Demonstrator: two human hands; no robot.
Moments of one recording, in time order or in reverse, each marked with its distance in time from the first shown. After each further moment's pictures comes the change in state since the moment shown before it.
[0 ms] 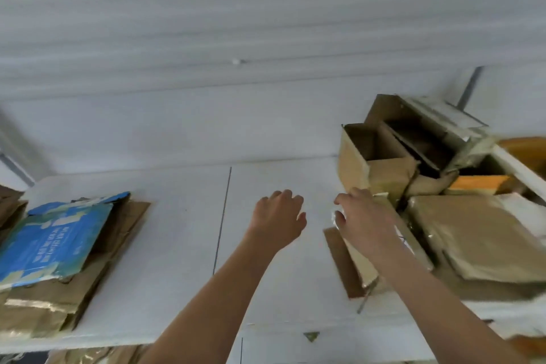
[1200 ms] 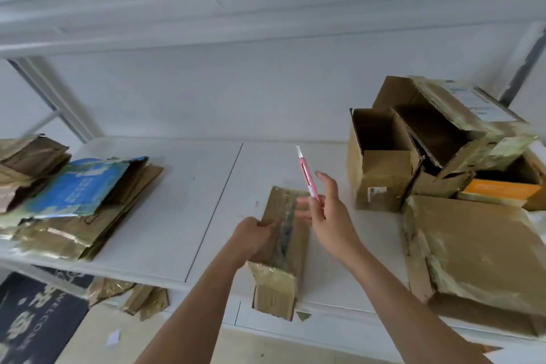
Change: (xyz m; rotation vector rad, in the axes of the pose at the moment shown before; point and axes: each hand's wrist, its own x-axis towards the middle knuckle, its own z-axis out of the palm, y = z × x) left_hand -0.032 0.036 0.063 -0.921 -0.231 -0.901; right_hand -0.013 0.028 0.030 1.154 -0.198 -0.008
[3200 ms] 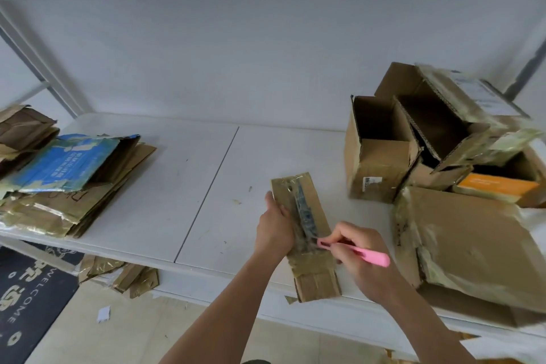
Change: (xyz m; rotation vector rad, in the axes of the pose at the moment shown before) left_hand -0.012 0.023 0.070 0.011 0.251 0.109; right_hand -0.074 0.011 -0.052 -0.032 -0.157 -0.077
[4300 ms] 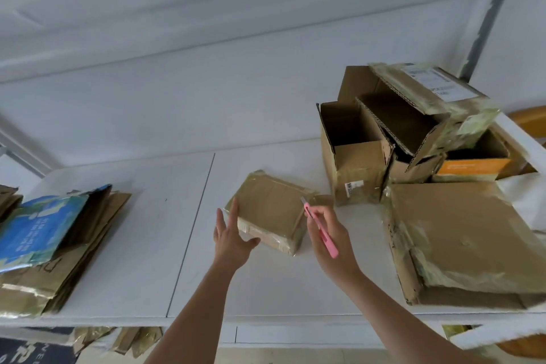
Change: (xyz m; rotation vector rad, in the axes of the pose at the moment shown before) left_hand 0.079 -0.048 -0.030 0.216 -0.059 0.160; right_hand 0.063 0.072 0.041 0.048 0.445 -0.108
